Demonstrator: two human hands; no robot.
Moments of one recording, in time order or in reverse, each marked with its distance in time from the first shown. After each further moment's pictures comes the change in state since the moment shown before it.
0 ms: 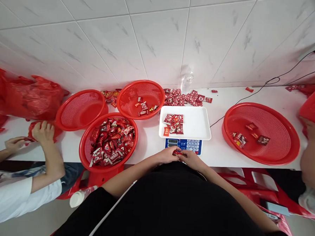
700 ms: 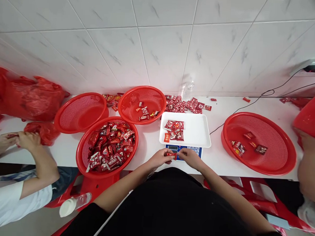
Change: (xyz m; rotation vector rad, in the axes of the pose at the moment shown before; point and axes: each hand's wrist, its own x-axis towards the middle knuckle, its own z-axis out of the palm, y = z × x) left_hand -0.017 -0.011 -0.022 -0.361 0.163 -0.037; right_hand 0.026 -0.016 -0.016 -0.043 0.094 -0.077
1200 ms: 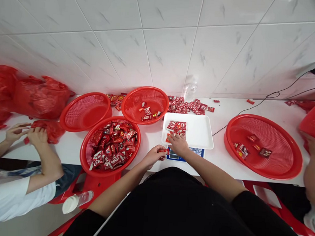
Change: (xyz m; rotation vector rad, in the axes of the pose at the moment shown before) left_hand -0.012 0.003 -0.028 -0.087 0.174 -0.013; right_hand 0.070 -0.036 0.028 -0.781 0.040 -0.358
